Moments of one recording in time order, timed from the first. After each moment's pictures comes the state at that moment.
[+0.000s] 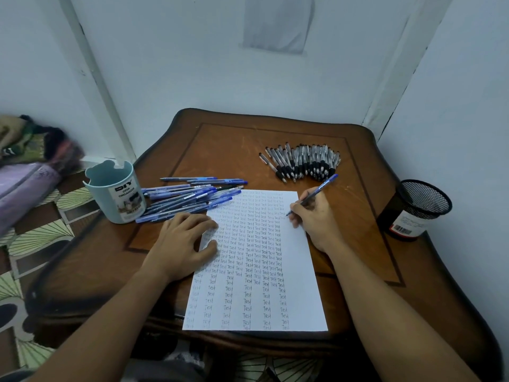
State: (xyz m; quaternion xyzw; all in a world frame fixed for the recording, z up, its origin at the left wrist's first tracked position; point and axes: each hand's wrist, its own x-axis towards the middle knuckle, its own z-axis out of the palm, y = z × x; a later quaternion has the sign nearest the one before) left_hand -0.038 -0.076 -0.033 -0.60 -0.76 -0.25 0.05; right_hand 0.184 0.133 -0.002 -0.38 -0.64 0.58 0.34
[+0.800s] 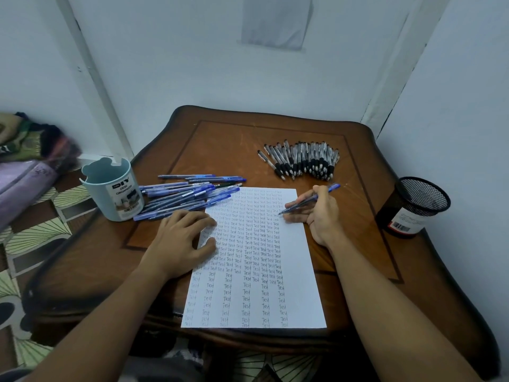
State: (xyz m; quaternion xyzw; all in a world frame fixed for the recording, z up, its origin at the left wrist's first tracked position) left_hand -0.038 -0.075 -0.032 -0.60 -0.76 -0.24 0.04; right_hand 0.180 0.133 0.016 -0.41 -0.46 0.70 0.36
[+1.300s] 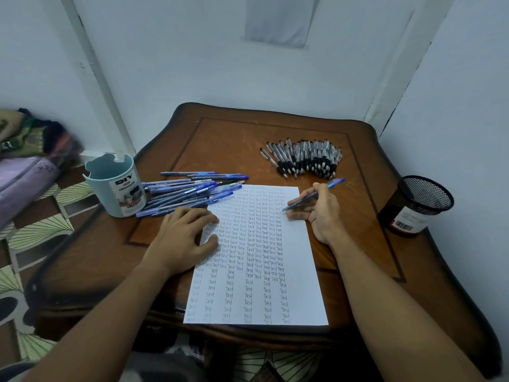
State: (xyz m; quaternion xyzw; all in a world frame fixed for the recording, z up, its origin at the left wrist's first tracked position) left_hand -0.036 -0.076 -0.030 -0.59 -0.77 -0.24 0.03; right_hand 0.181 0.135 0.012 -0.40 -0.48 0.69 0.36
